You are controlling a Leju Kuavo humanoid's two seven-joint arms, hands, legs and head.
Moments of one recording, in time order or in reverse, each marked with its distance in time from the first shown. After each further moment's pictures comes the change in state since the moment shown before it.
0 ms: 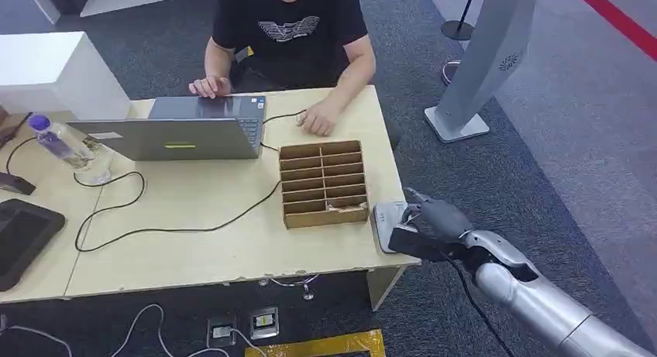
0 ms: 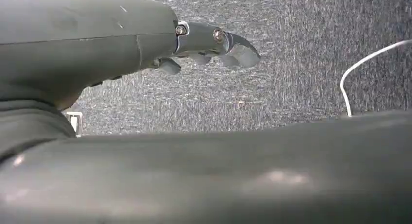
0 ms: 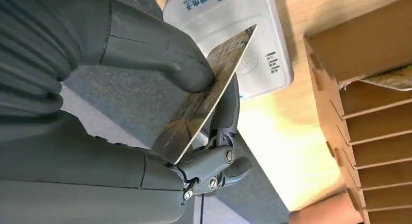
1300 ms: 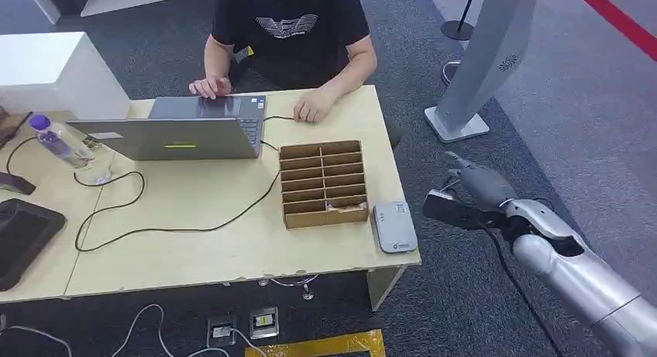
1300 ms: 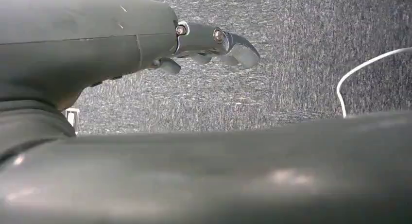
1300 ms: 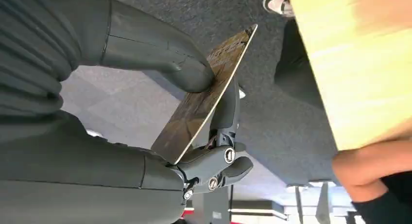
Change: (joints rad) left arm 0.001 0.011 0.029 0.000 -0.001 -0.016 -0.002; right arm -0.076 -0.113 -0.090 -0.029 0.076 0.044 0.035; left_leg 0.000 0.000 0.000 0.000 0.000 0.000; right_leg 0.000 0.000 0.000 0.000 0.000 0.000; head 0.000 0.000
